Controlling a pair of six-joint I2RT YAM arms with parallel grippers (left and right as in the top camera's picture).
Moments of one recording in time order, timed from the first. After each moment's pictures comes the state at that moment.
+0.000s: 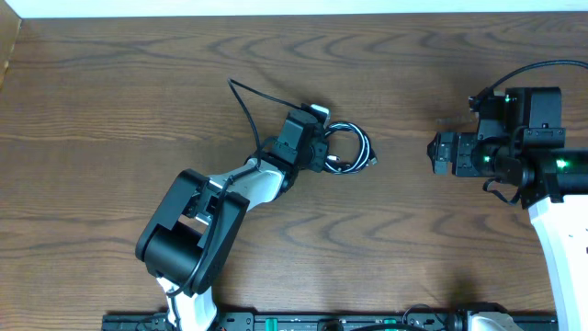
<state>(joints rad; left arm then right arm) -0.52 1.92 0.94 0.18 0.07 -0.16 0.02 1.24 1.22 -1.03 -0.16 0.10</state>
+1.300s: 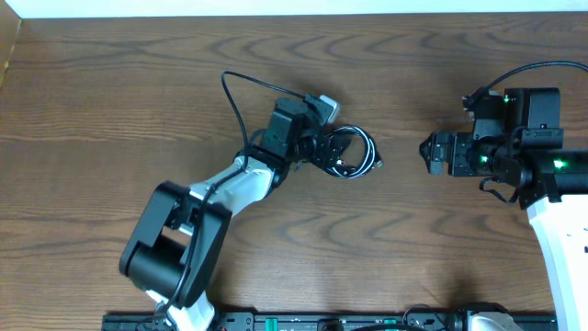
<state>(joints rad) -0.47 1.85 0.95 0.21 0.41 -0.06 0.02 1.24 1.20 -0.99 -0.27 0.07</state>
